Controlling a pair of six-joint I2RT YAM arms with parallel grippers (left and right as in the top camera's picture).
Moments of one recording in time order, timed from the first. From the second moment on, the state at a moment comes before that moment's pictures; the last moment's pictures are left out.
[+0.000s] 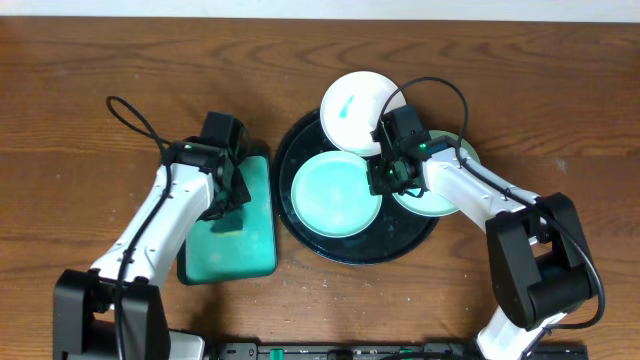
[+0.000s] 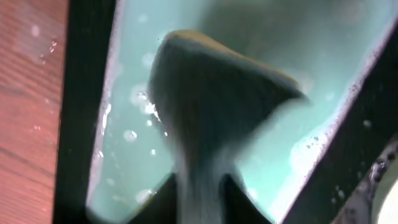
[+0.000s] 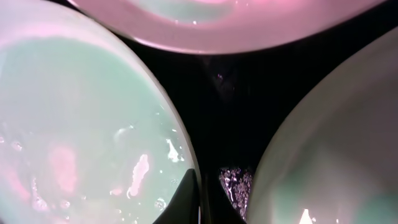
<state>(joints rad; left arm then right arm) -0.20 1.56 1.05 -0.97 -0.11 -0.59 0.39 1.87 1.12 -0.53 -0.17 0.26</state>
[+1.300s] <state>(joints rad) 0.00 0.79 1.08 -0.98 0.00 -0.56 1.09 1.63 1.15 0.25 0.55 -0.51</state>
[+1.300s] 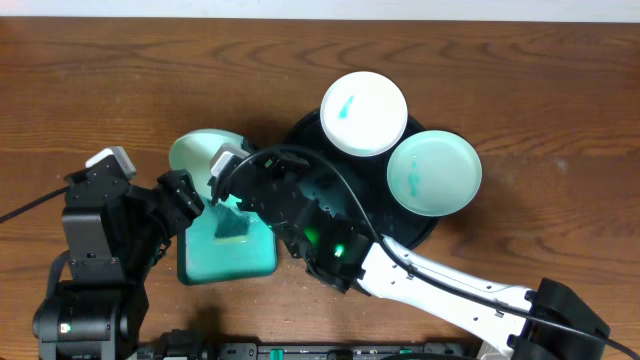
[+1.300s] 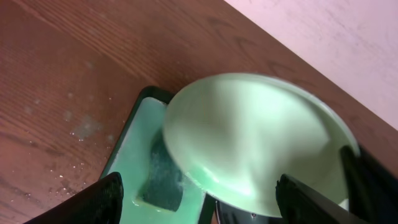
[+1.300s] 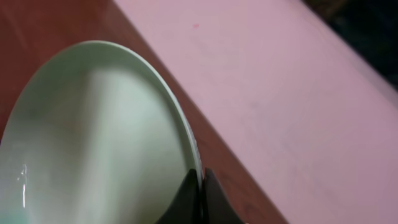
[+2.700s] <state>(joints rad) 0.00 0.79 1.08 -0.98 0.00 -0.56 1.10 1.63 1.15 0.42 0.69 -0.86</state>
